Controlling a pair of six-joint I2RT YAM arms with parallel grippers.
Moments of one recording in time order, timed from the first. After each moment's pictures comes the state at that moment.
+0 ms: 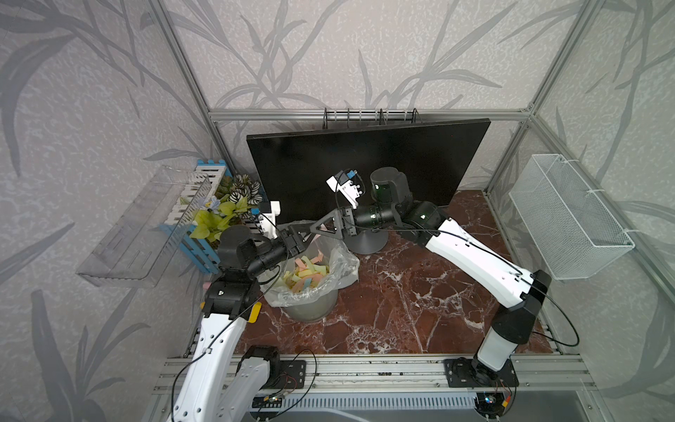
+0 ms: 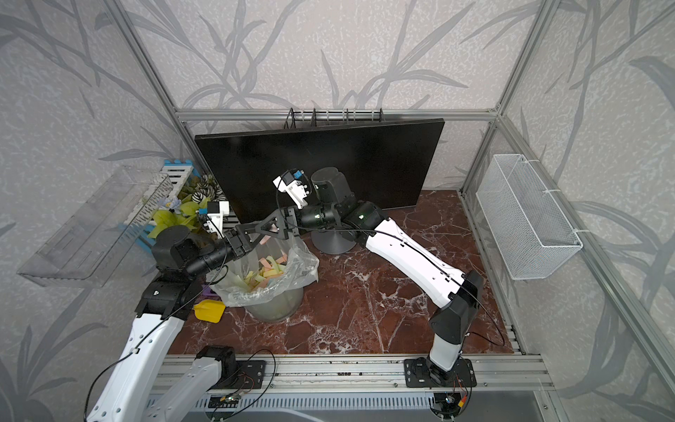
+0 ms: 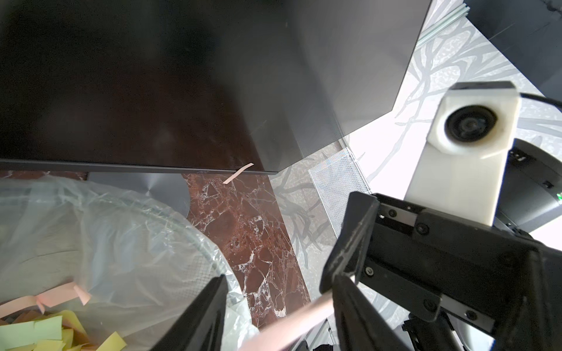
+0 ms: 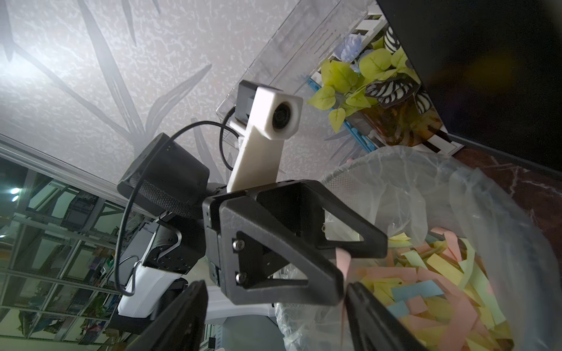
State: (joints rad) left arm -0.08 0.80 0.93 -0.27 0.73 -0.82; right arm 0.85 1.75 1.90 -0.45 -0.76 0.62
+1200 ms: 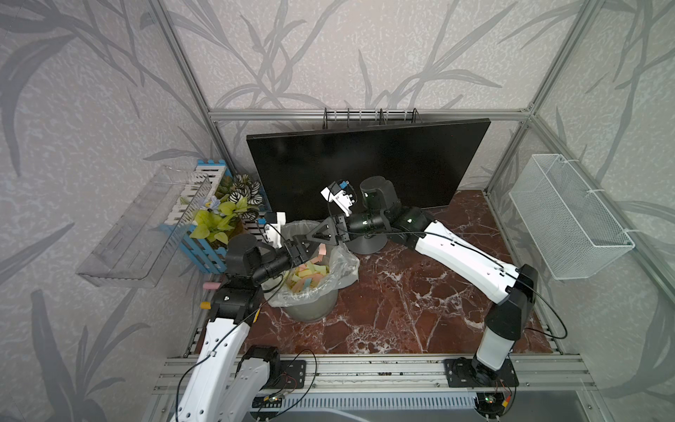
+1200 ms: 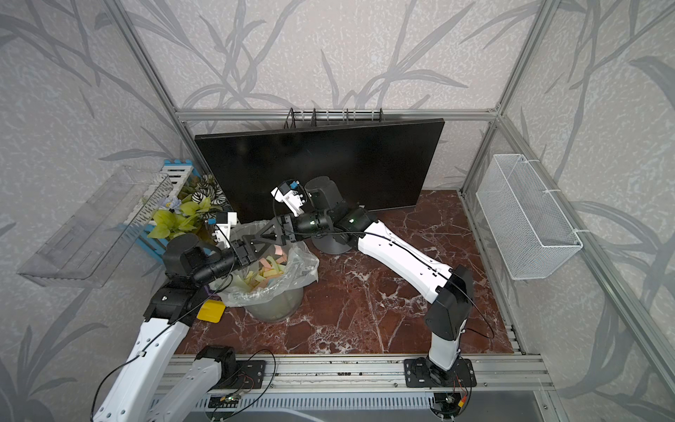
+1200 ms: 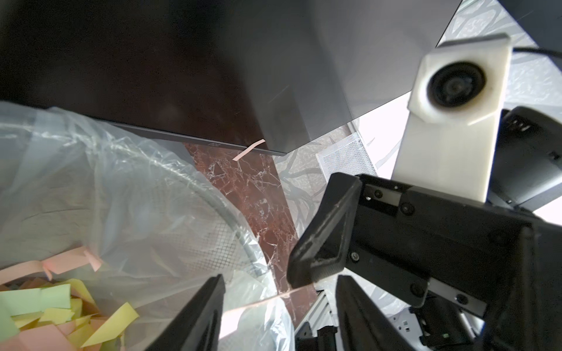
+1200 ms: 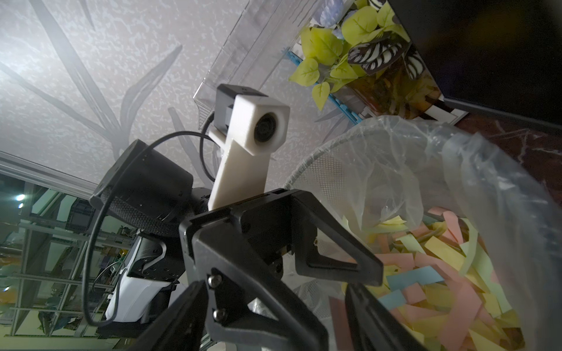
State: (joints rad) left arm -0.09 0.76 0.81 -0.27 0.74 -0.81; right arm 0.85 1.80 1.83 -0.40 -0.77 0.65
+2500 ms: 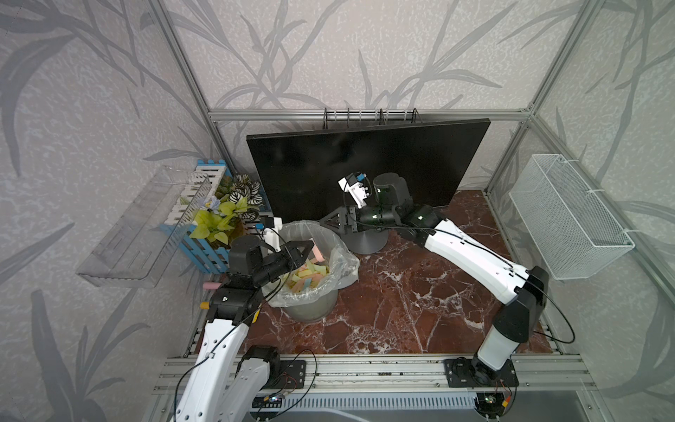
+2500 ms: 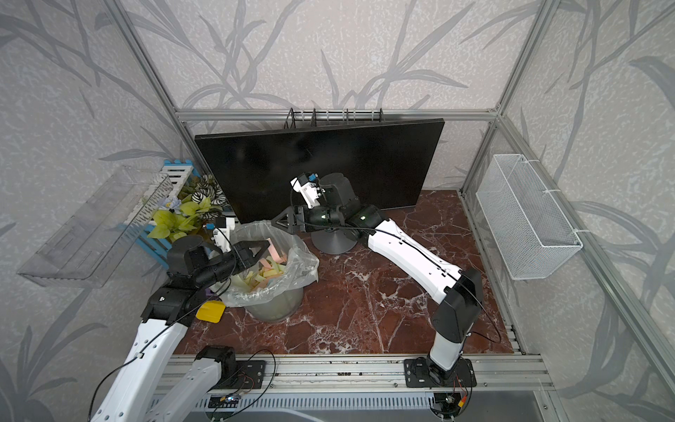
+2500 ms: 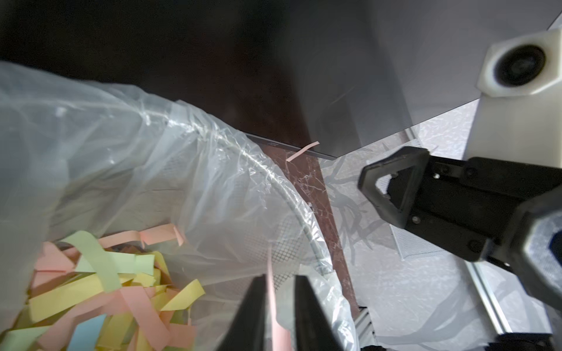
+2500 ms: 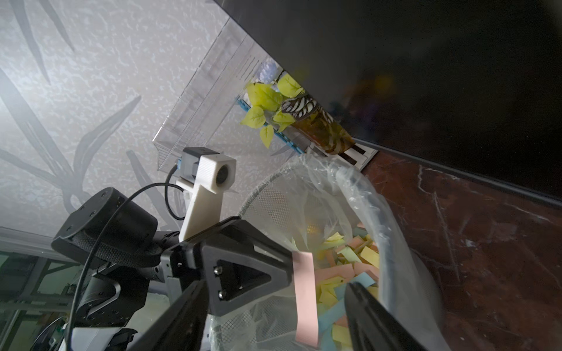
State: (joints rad) left arm -0.09 0.76 0.86 -0.47 0.55 -0.68; right arm 0.77 1.69 1.71 -0.38 -0.59 0.64
